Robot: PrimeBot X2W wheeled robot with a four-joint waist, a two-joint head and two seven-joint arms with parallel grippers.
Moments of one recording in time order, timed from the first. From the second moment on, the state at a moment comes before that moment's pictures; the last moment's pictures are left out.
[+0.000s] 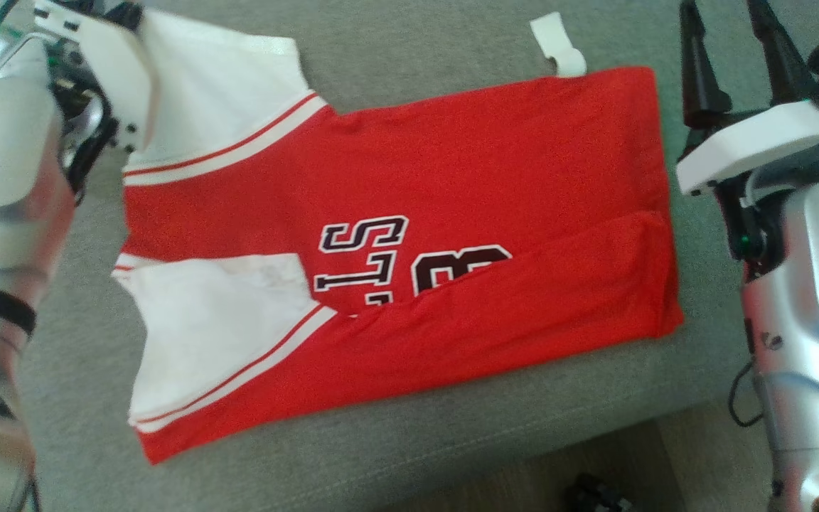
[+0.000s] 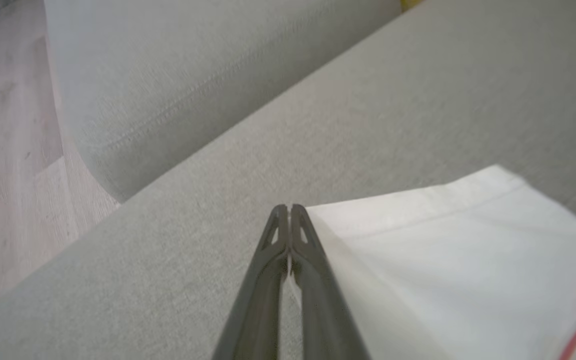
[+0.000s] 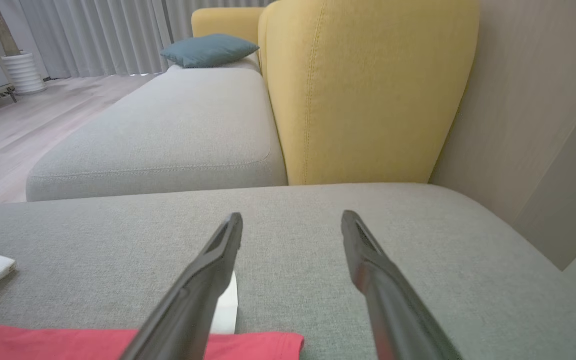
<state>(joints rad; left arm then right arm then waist) -1.16 0.35 -0.79 1.02 -0.41 -0.12 0.07 -0.65 -0.13 0.04 0.38 0.18 0.13 0.00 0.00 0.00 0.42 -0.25</state>
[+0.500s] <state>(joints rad) -1.01 0.30 -0.77 0.76 -0.46 -0.06 -0.12 -0.65 -0.22 0.00 0.55 0.31 0.13 0.13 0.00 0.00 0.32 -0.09</state>
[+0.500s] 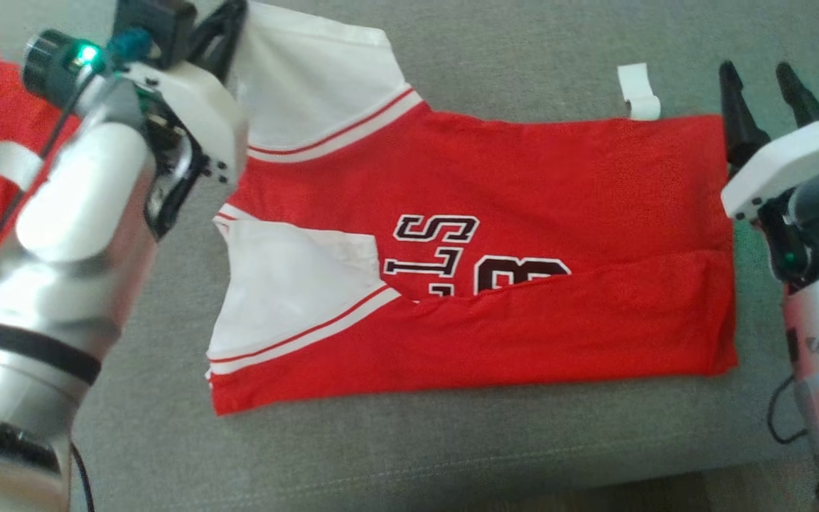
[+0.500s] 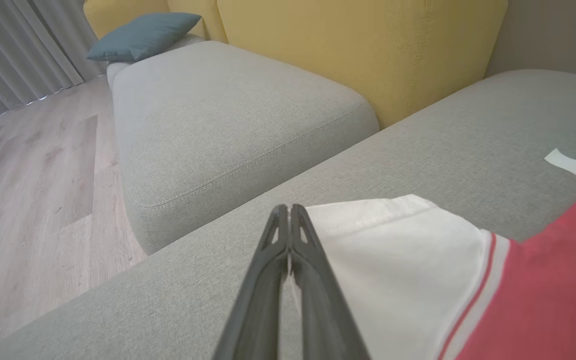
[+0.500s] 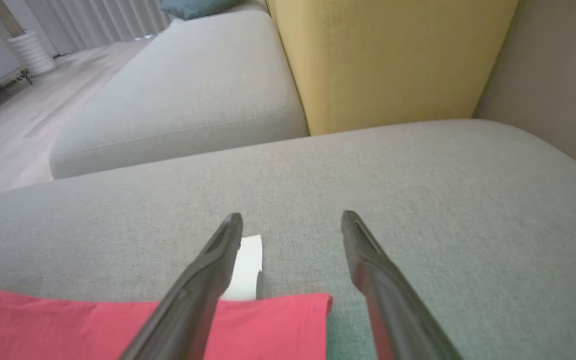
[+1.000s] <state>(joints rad) -0.90 0.39 -0.79 0.43 -0.47 0.01 0.00 -0.72 -0.30 0.07 0.76 0.36 0.13 0.25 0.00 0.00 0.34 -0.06</state>
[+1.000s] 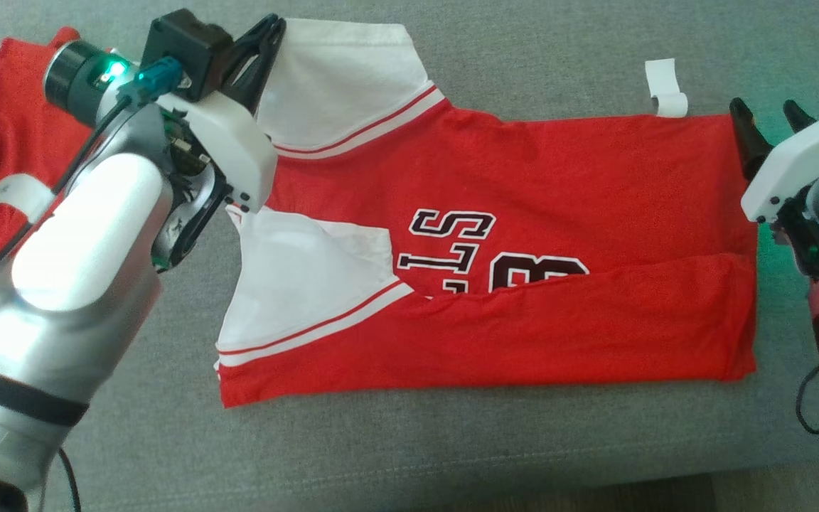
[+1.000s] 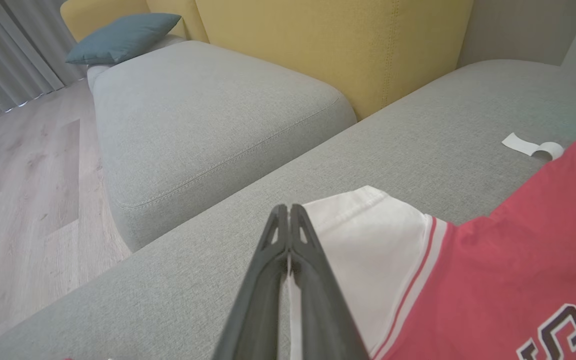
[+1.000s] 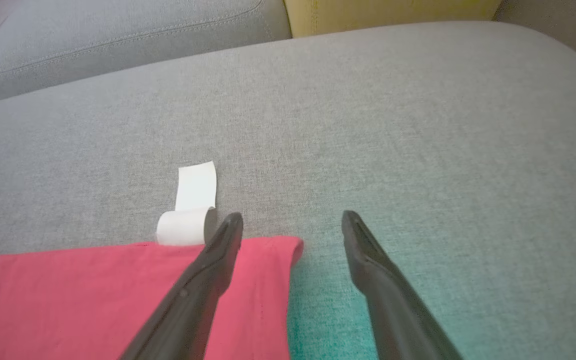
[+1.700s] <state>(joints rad) -0.91 0.45 -0.79 0.31 -0.47 0.06 0.05 -0.83 -0.29 0.08 0.89 0.39 0.13 0.34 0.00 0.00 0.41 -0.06</state>
